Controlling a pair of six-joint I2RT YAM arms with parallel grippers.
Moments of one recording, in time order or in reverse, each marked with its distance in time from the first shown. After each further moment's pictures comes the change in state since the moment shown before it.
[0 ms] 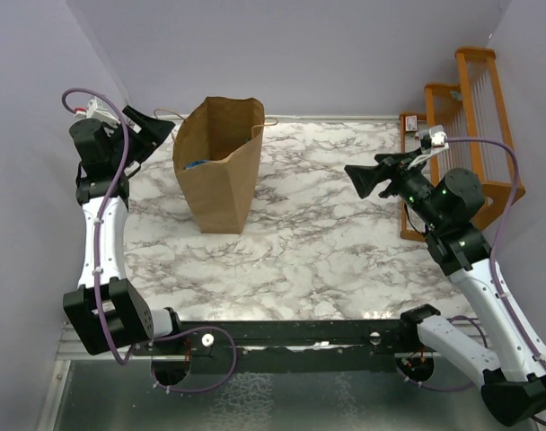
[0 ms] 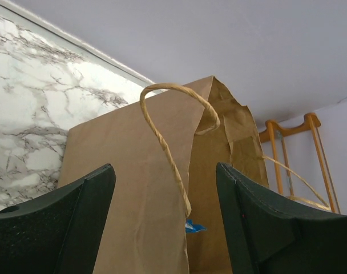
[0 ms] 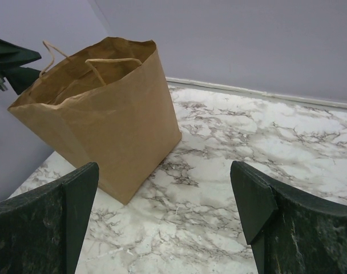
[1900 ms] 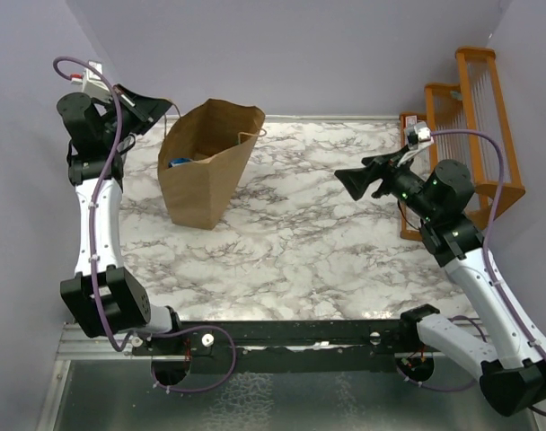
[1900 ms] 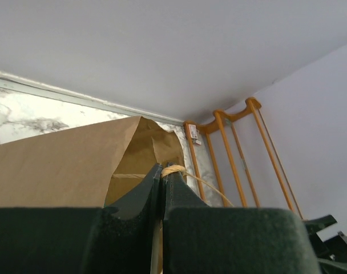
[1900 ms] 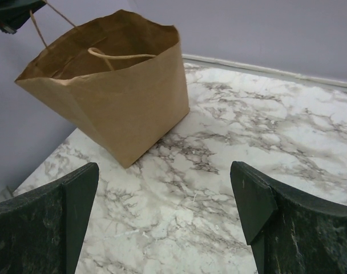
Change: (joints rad) left arm -0.001 0.124 0.227 0.081 0.189 -0.112; right arm 0.000 0.054 0.014 -0.007 -0.082 0.023
